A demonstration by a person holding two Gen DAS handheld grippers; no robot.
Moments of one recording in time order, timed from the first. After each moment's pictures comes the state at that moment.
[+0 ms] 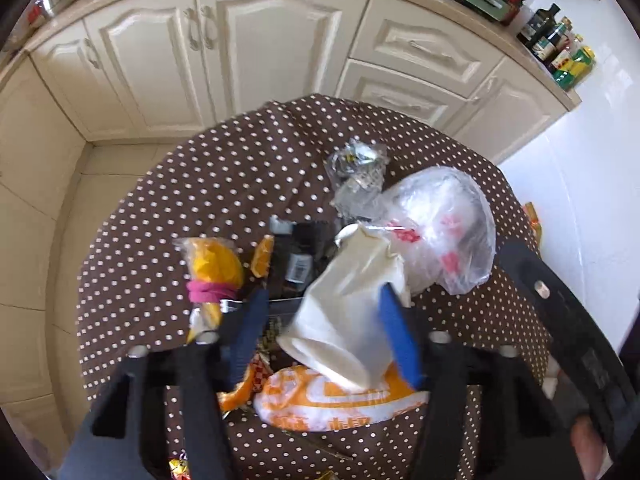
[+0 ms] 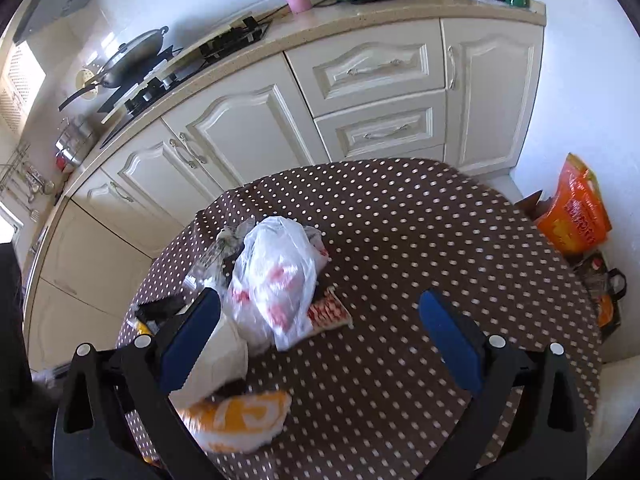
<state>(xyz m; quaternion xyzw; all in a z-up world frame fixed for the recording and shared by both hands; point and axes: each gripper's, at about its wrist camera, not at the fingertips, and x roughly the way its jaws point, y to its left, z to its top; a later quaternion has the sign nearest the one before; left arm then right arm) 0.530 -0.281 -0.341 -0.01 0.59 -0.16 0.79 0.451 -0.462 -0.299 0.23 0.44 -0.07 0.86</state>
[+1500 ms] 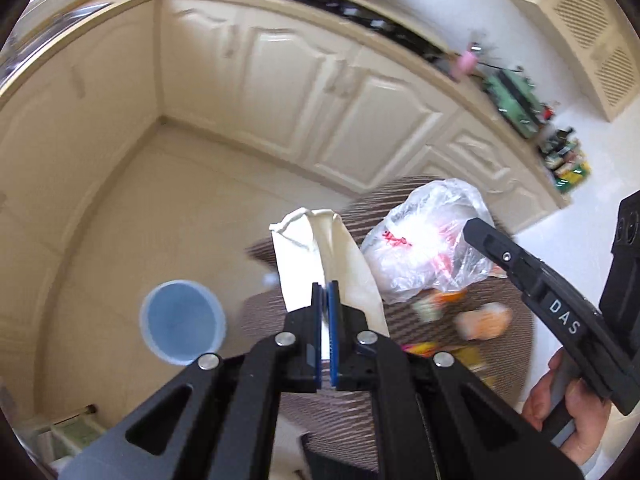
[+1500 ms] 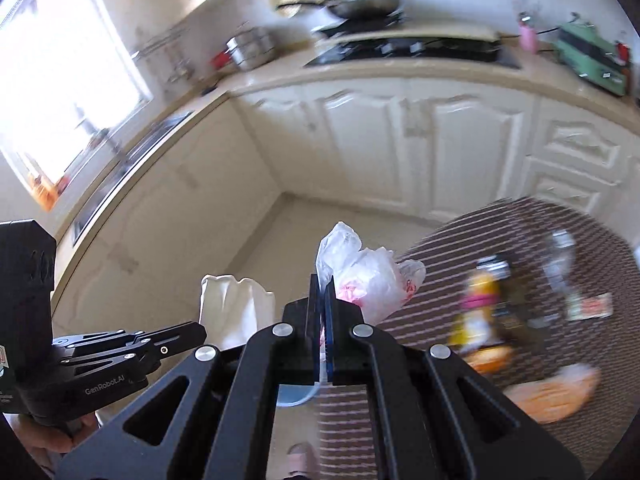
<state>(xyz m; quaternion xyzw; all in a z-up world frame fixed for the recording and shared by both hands) 0.416 0.084 -0.259 -0.14 0.53 -0.09 0.83 0.437 -0.107 -0.208 0.08 0.45 0.19 0.87</state>
